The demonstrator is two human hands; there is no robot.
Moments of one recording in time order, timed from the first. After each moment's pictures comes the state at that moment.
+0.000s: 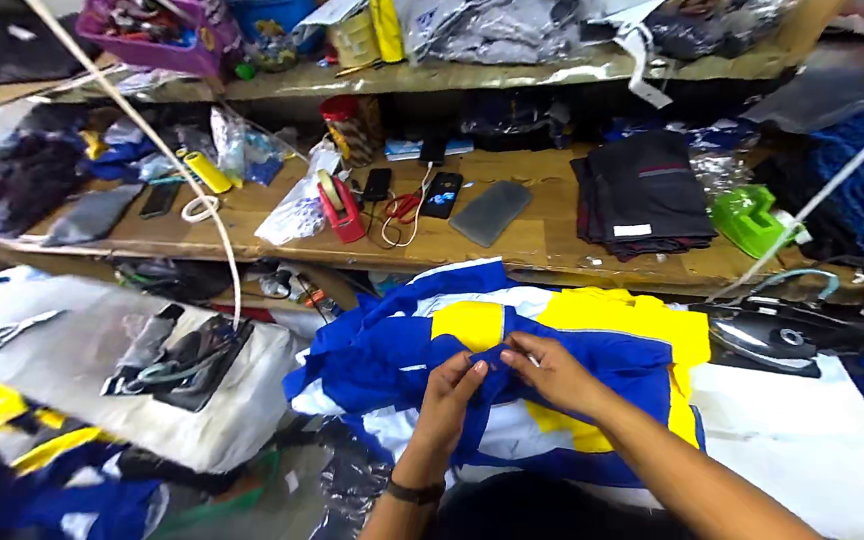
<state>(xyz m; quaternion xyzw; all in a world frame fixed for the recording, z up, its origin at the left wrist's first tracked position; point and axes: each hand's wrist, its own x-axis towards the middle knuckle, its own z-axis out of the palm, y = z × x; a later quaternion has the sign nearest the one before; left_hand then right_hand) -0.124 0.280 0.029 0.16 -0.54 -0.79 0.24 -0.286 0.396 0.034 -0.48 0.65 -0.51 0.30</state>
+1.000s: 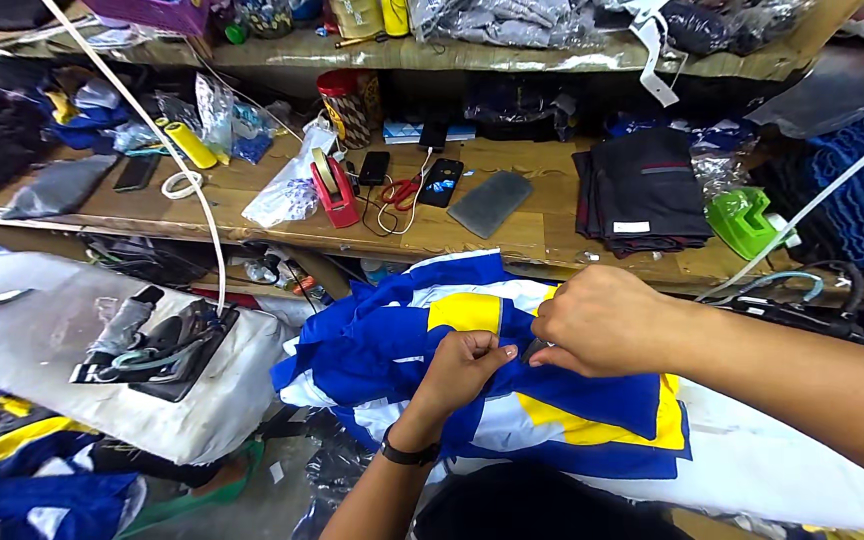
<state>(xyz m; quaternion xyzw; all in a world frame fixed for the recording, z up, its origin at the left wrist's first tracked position) -0.152 0.258 0.062 0.15 -0.71 -0.68 0.09 -0.327 0.385 0.166 -0.80 0.59 0.07 0.00</state>
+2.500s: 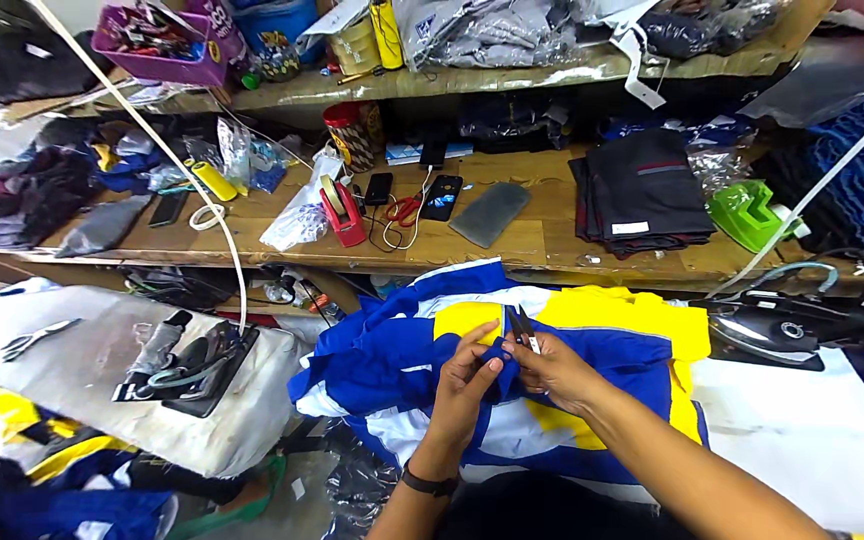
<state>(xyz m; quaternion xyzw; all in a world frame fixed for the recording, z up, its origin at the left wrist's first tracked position) -0.142 0.289 0.028 0.08 -0.55 -0.78 0.29 -0.274 0.397 0.054 -0.24 0.51 -0.65 0.51</state>
